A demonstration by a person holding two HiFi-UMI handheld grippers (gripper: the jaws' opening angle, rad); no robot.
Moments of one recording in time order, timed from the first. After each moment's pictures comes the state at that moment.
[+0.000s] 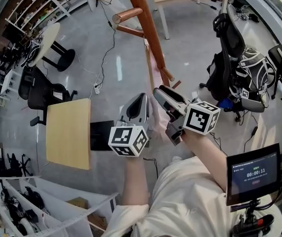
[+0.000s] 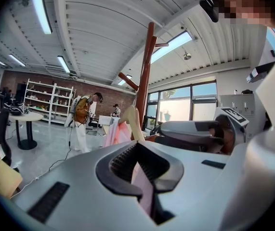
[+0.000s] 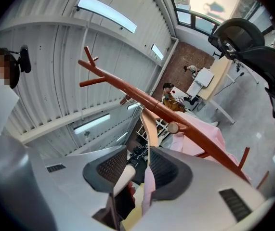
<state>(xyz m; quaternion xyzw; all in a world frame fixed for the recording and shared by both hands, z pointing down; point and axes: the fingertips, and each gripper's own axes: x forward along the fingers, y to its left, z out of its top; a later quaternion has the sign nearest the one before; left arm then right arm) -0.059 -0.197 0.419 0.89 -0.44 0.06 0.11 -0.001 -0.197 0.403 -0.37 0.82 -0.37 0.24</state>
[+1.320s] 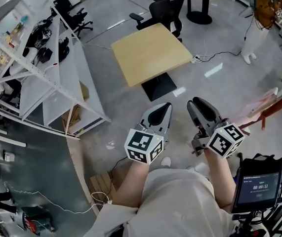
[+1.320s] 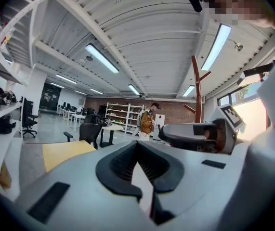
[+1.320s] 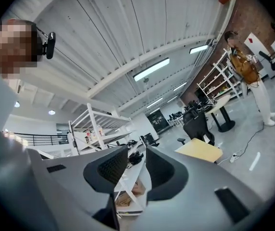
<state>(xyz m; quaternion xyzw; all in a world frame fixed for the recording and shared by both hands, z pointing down) -0.280 0.045 0.385 0.62 -0.78 0.00 0.10 -0.235 -0.019 0.362 0.03 0.96 -0.26 0.03</state>
